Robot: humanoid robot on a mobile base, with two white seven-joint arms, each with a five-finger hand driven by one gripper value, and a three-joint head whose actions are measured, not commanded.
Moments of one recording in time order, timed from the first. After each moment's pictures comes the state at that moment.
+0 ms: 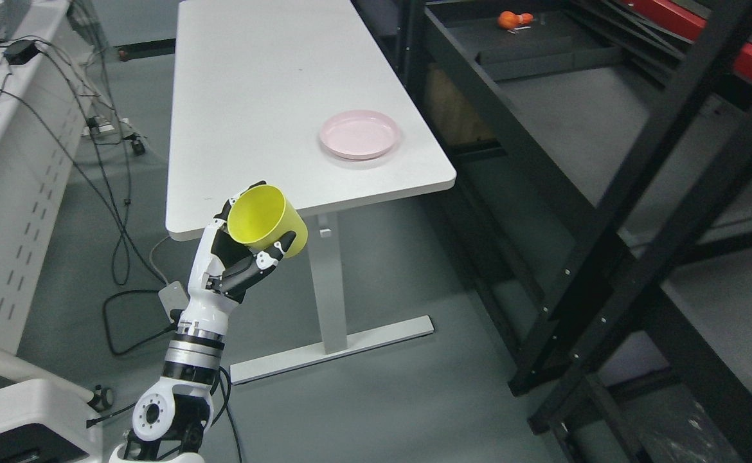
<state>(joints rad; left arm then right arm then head) -0.24 0.00 0.00 -1.62 0.37 -0.16 -0.19 0.00 0.00 0.00 -0.24 0.00 0.09 -0.12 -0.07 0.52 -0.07</state>
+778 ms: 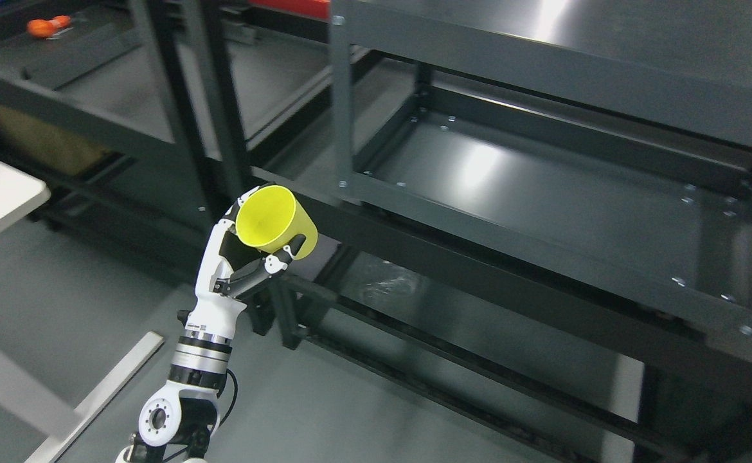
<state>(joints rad) -0.23 0.00 -0.05 -1.64 0.37 -0.18 -0.19 0.00 0.00 0.00 -0.24 0.00 0.09 -0.12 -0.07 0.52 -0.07</state>
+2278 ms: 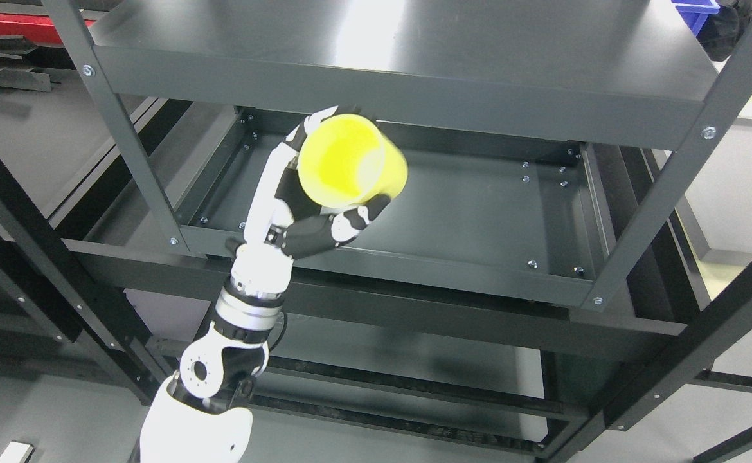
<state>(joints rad) -0.48 0.02 -0.29 -1.72 0.39 -0.38 -0.26 0.00 0.00 0.00 -0.24 0.00 0.09 -0.12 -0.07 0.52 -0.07</state>
